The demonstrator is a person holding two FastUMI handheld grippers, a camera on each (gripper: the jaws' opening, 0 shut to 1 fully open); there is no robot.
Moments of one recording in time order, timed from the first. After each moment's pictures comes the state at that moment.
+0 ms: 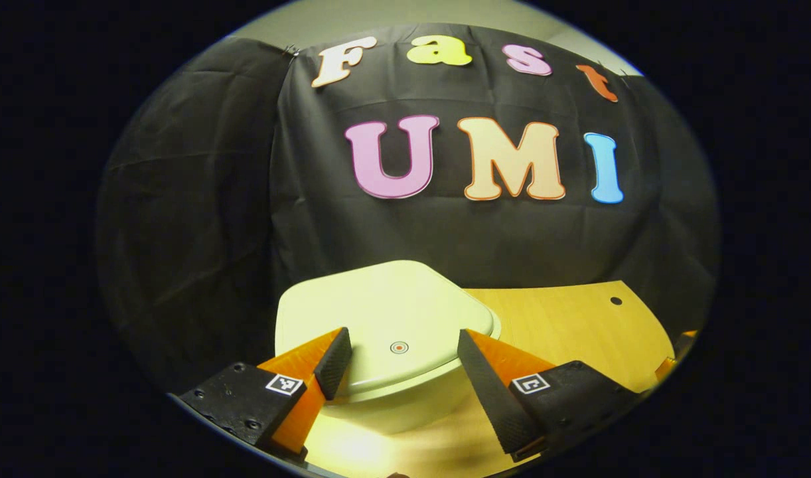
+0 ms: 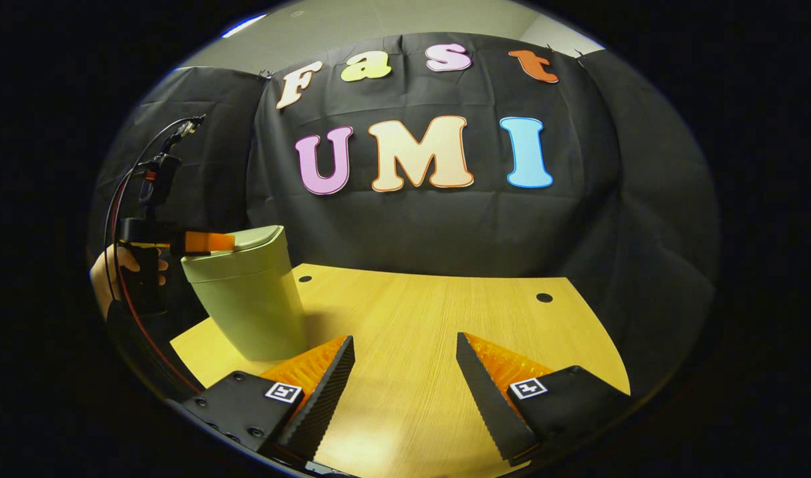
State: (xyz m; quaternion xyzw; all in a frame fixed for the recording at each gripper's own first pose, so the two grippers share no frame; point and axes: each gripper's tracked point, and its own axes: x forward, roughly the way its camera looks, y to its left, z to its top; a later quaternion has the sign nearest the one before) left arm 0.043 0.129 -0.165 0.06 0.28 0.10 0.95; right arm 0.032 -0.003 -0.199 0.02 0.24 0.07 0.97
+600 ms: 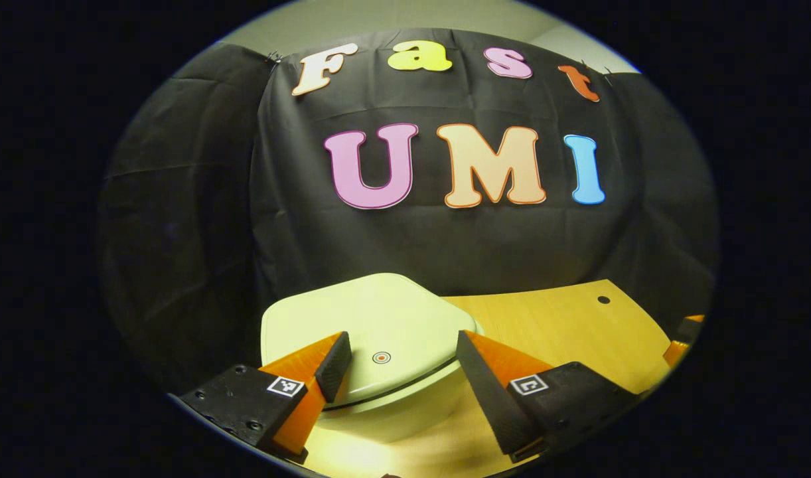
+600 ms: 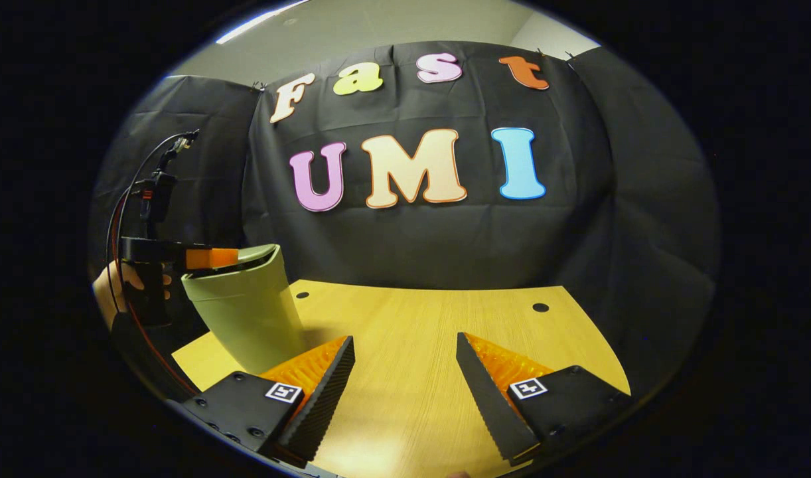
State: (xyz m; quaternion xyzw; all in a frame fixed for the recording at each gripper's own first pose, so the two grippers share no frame) left arm 0.067 0.122 -0.136 0.06 0.22 0.06 0.97; right arm 0.042 -0.008 -0.172 0.03 0.20 0.06 0.98
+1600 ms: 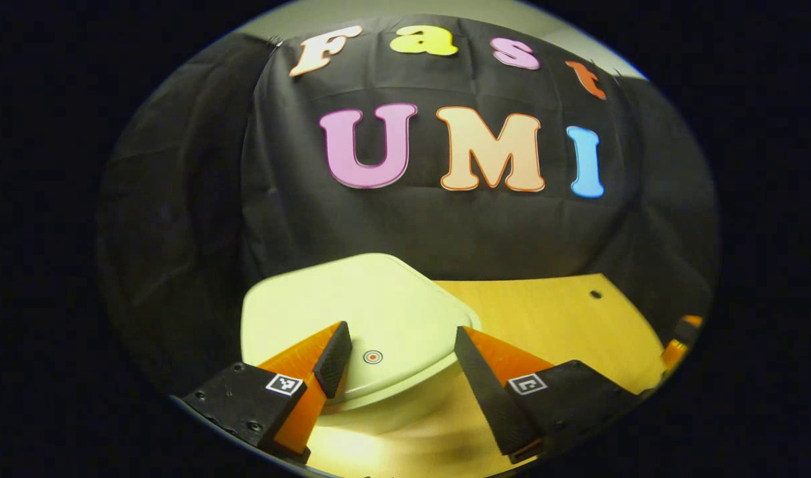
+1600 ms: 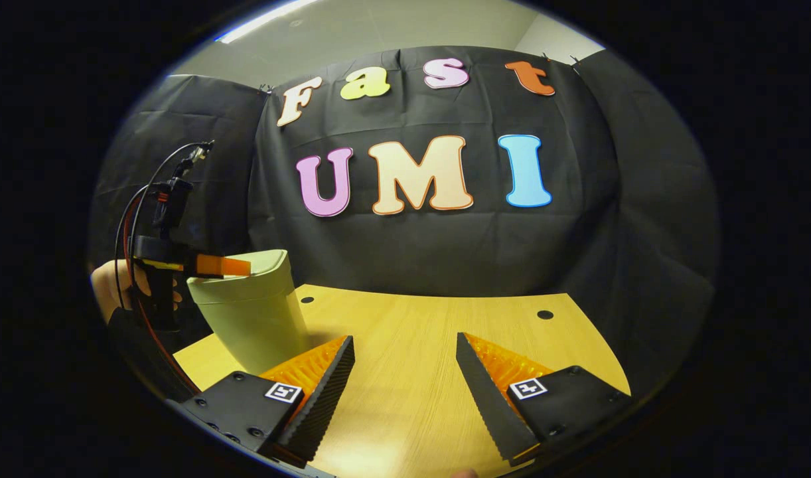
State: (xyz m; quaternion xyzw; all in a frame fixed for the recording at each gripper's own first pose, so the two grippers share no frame) left arm 0.053 0.113 -0.165 -0.05 0.28 0.04 0.96; right arm 0.038 0.005 -0.174 0.03 0.20 0.08 0.98
